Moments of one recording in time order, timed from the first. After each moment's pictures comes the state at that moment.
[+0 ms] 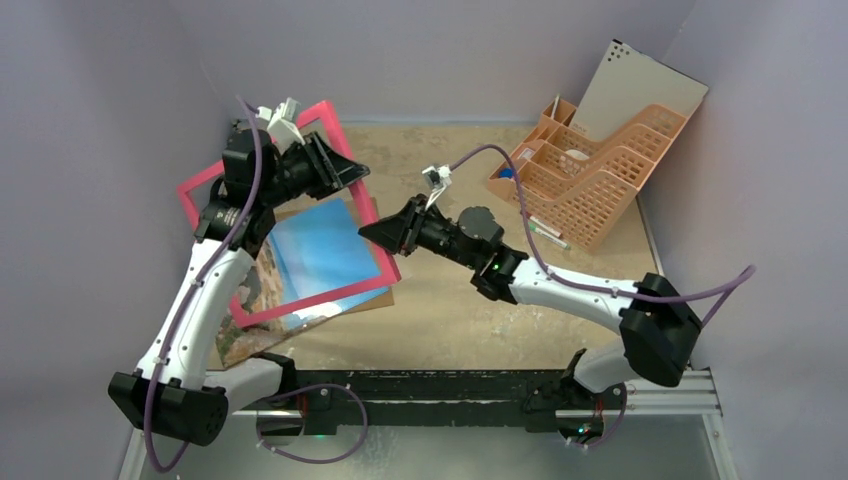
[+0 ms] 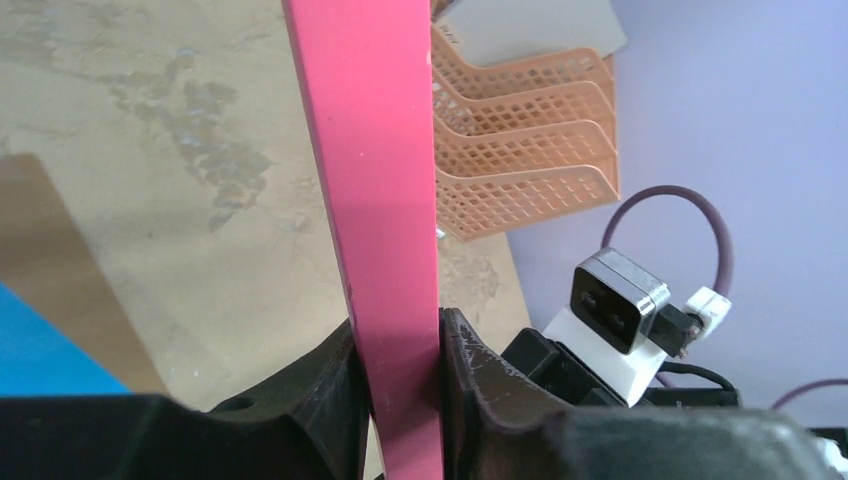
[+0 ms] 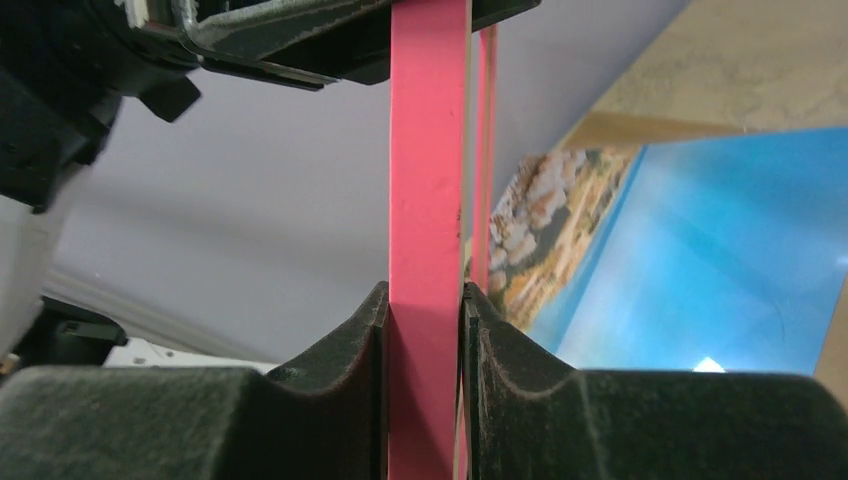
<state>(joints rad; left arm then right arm) -0.21 1.13 1.24 -0.41 0.44 -0.73 0.94 1.47 0.94 0.59 -0.24 0.81</state>
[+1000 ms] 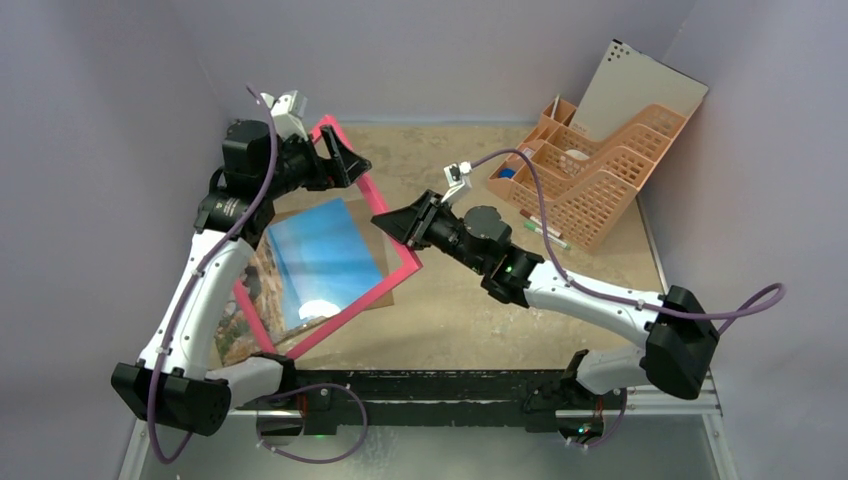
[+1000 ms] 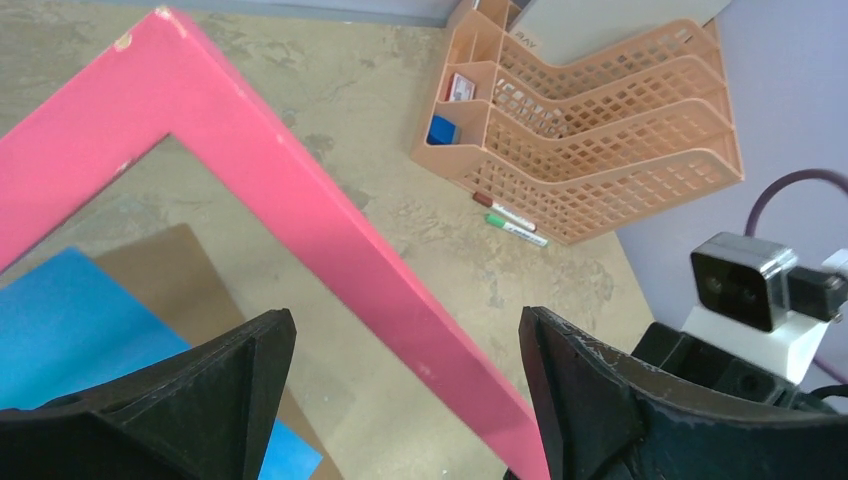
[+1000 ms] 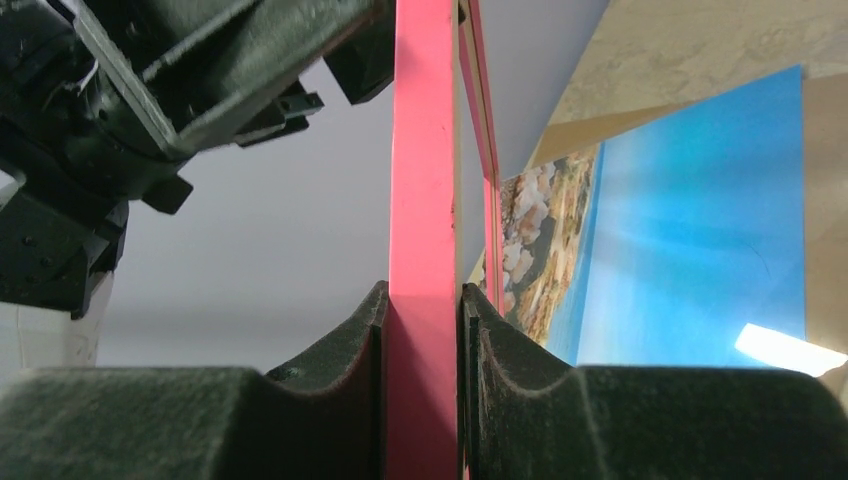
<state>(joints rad) -0.21 1.19 1.34 -0.44 0.43 -0.46 0.96 1.34 0.93 0.44 0.00 0.99</state>
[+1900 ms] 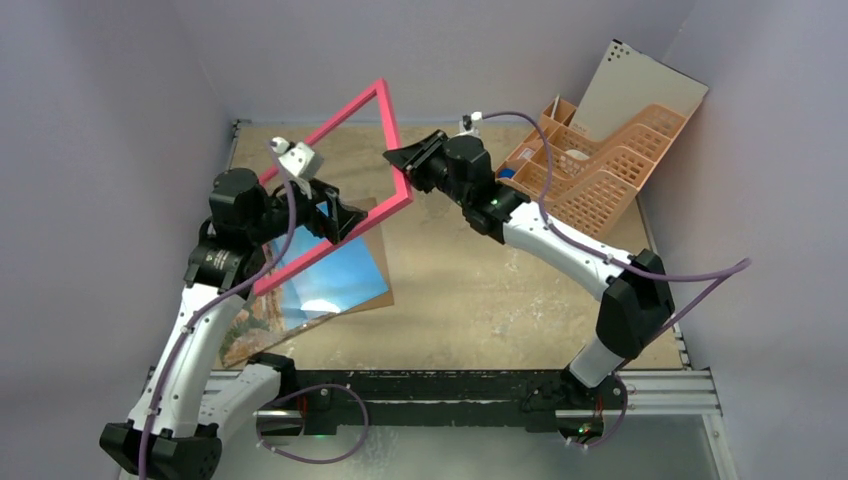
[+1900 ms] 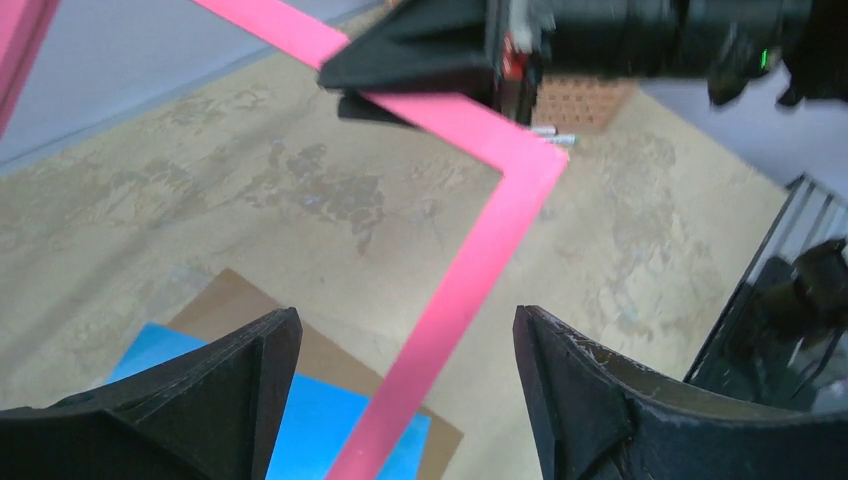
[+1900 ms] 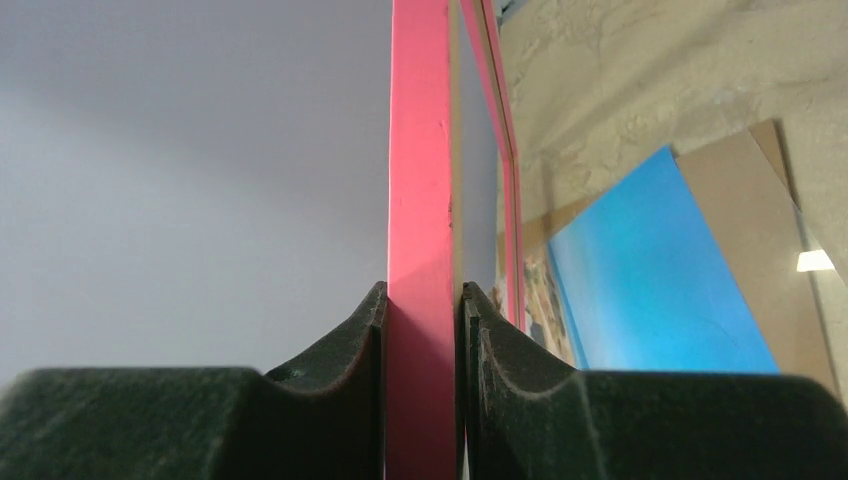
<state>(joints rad) -0.21 0.91 1.08 -0.39 0.58 -0.08 0.76 1.61 1.37 0.06 0.10 1.26</state>
